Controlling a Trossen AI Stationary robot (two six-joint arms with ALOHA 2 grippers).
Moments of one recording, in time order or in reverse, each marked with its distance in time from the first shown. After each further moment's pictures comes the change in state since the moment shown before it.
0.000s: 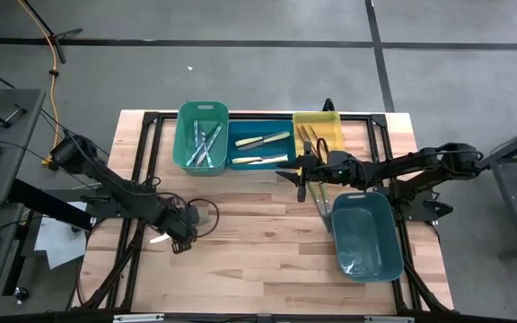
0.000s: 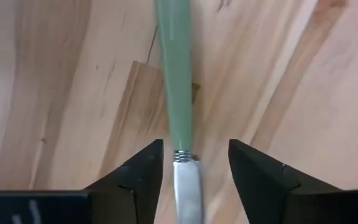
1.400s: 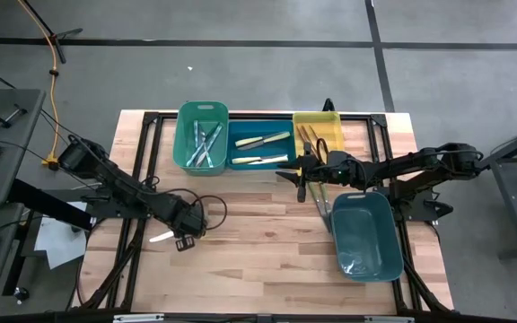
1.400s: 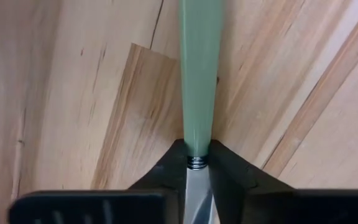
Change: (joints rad) left arm 0.133 0.145 -0.028 0.045 0.140 0.107; right arm 0.000 0.000 0.000 -0.014 0.000 0.000
